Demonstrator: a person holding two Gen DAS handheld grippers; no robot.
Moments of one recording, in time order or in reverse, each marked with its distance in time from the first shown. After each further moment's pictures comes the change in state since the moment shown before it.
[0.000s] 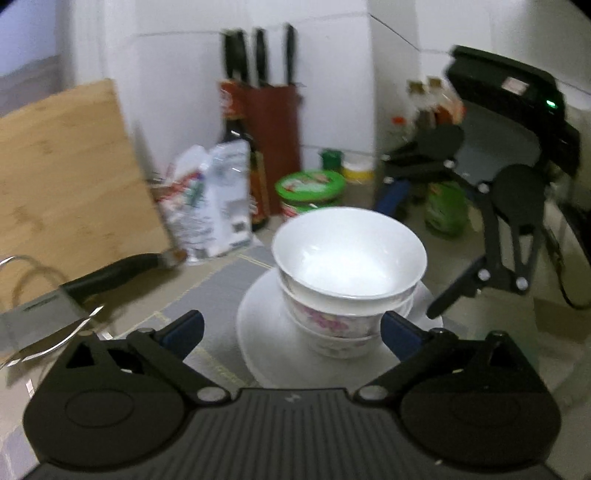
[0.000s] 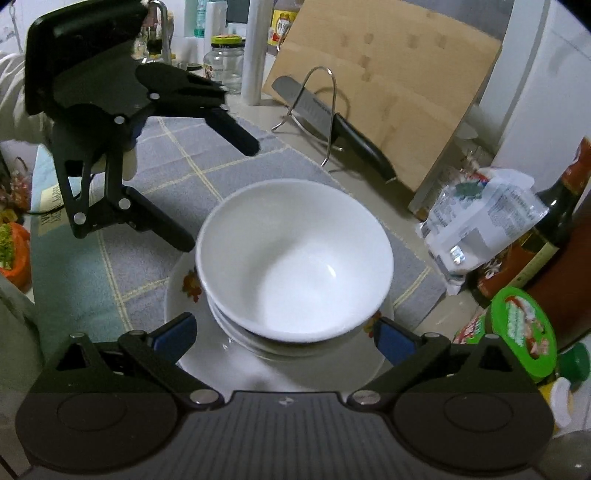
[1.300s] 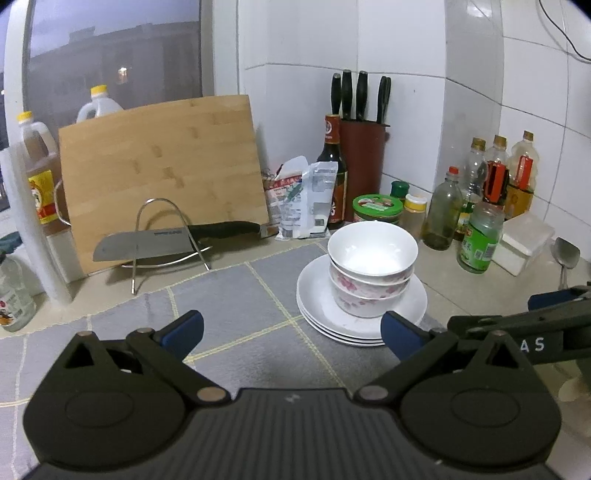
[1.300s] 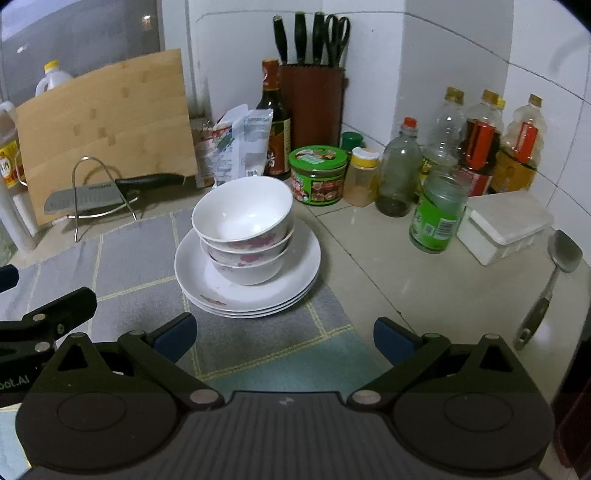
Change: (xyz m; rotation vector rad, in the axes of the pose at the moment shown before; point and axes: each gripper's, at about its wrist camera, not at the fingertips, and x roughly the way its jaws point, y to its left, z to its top) left arm -0.140 -0.032 -0.014 -0.251 0.008 0.256; right arm -0.088 0.173 0.028 1.017 0.058 -0.626
